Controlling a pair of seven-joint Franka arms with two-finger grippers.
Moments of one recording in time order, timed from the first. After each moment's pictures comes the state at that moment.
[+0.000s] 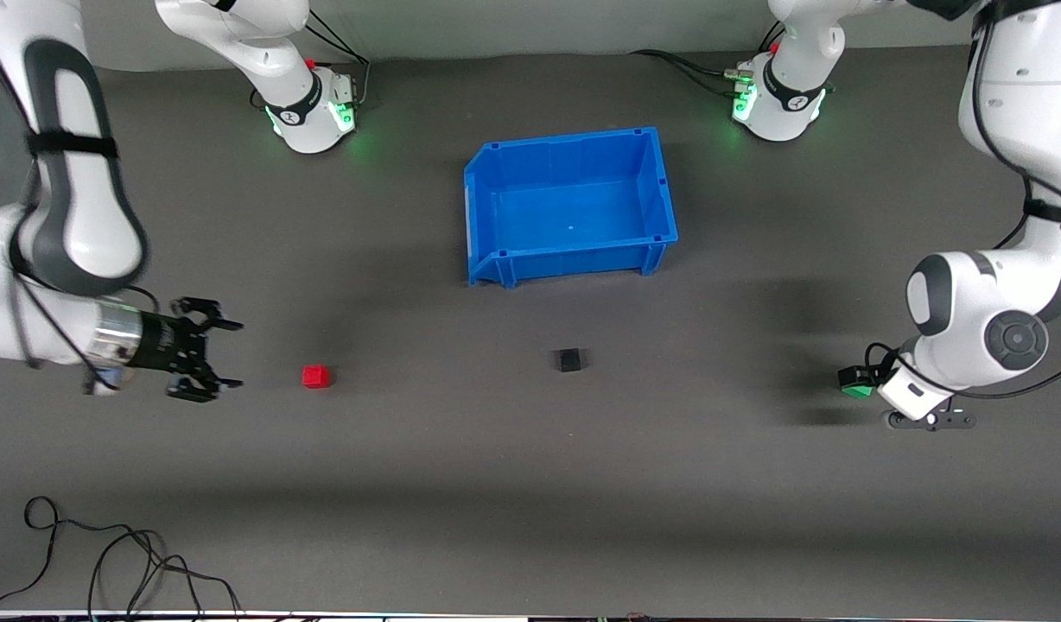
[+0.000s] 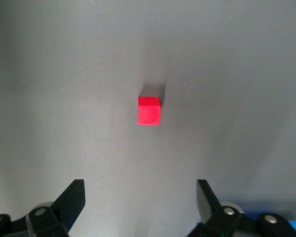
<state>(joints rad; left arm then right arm) 0.14 0.59 -0.06 -1.82 0.11 2.34 0.02 0.00 0.35 -0.06 -1.83 0.45 2.03 1.19</state>
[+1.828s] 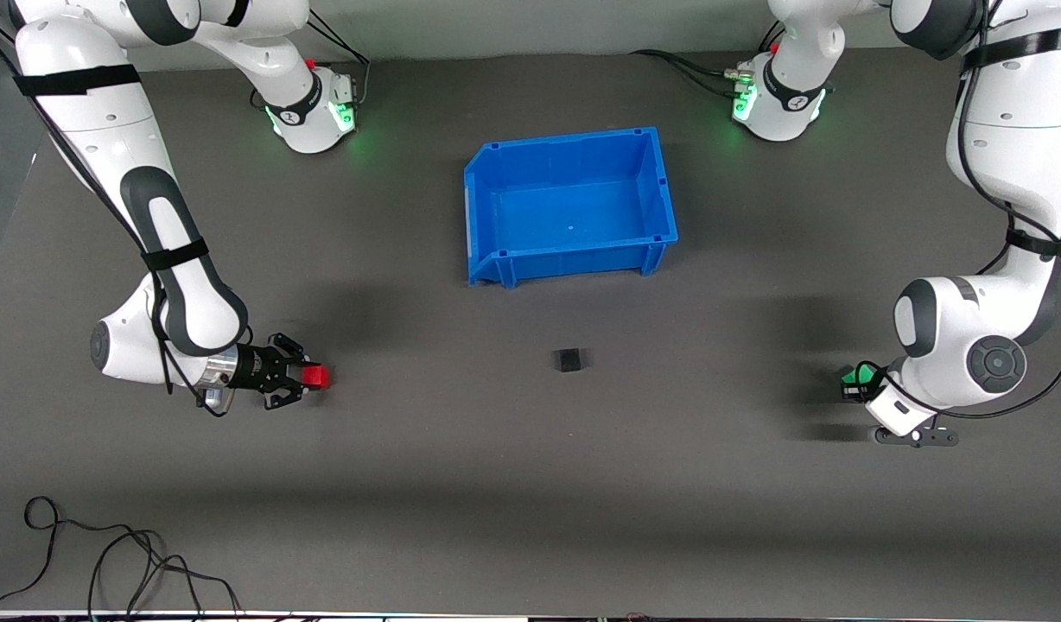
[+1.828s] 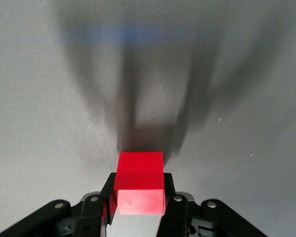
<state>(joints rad) 0.14 0.67 -0.06 -1.76 0.11 2.37 0.04 0.03 0.58 -0.05 -1.90 0.69 2.27 1.00</state>
